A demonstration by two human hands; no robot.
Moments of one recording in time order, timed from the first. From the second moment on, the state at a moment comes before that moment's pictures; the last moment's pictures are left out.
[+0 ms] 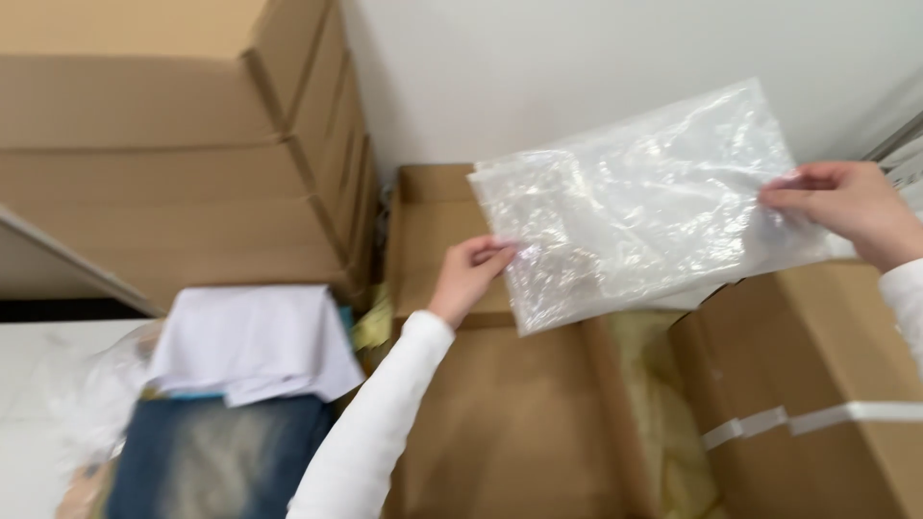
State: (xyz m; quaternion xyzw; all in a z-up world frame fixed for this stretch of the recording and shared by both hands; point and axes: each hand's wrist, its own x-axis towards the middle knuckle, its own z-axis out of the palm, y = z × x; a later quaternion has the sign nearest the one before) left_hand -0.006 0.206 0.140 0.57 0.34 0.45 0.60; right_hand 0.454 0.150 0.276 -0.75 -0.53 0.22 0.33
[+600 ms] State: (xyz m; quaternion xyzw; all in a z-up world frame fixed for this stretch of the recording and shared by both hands) left_hand 0.334 0.404 0.035 0.72 0.67 0.08 0.18; right_hand 0.813 0.367 0.055 -0.83 -0.44 0.30 0.14
